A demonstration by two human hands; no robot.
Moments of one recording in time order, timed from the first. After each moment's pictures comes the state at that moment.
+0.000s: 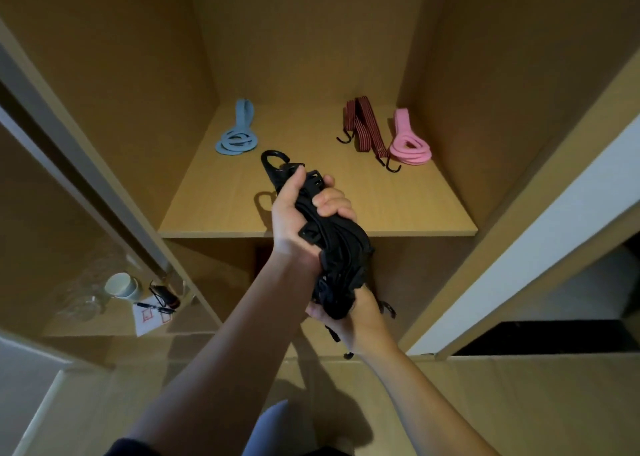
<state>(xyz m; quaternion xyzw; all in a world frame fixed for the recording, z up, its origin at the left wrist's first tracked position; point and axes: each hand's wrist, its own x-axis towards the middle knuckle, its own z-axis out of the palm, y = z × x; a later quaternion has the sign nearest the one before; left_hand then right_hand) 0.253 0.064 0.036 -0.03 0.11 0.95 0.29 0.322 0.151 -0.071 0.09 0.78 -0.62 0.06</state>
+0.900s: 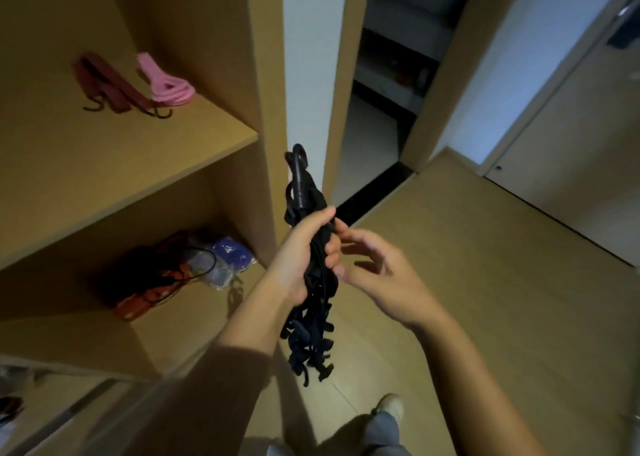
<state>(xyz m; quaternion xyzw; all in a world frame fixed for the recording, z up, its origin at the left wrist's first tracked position) 0.446 0.169 0.000 0.10 0.46 0.69 0.55 0.564 0.233 0.008 0.23 0.73 -0.63 -0.13</state>
